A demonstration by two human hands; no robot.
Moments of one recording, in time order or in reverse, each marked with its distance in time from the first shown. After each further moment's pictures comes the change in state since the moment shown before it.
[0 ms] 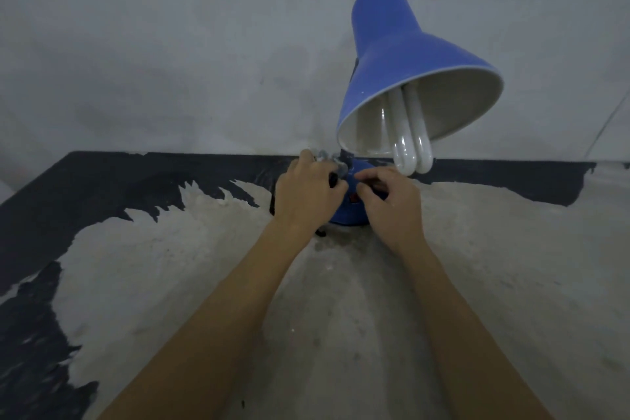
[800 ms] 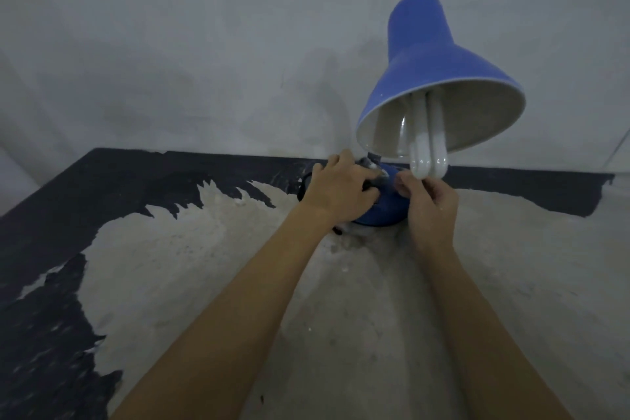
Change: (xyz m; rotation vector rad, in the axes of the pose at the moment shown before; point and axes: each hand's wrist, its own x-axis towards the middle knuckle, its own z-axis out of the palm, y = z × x) left_hand 0.013 0.014 -0.009 0.045 -0.291 0.179; right_hand 0.000 -0.010 -0.013 0.429 0.237 0.213
